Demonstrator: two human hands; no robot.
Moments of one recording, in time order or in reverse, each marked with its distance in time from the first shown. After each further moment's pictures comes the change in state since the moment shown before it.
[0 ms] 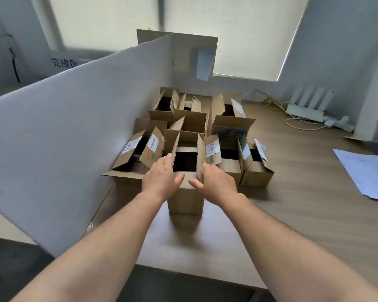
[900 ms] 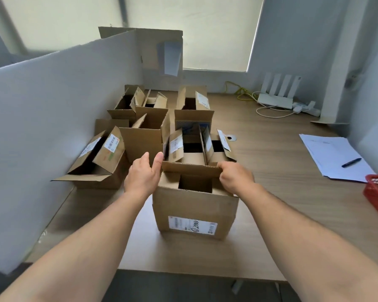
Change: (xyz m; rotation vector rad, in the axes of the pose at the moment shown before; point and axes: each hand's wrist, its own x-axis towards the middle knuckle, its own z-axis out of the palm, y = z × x) left_hand 0.003 0.080 0.044 -0.234 0.011 -0.186; right_hand -0.028 0.160 -0.049 0.046 -0.052 0.226
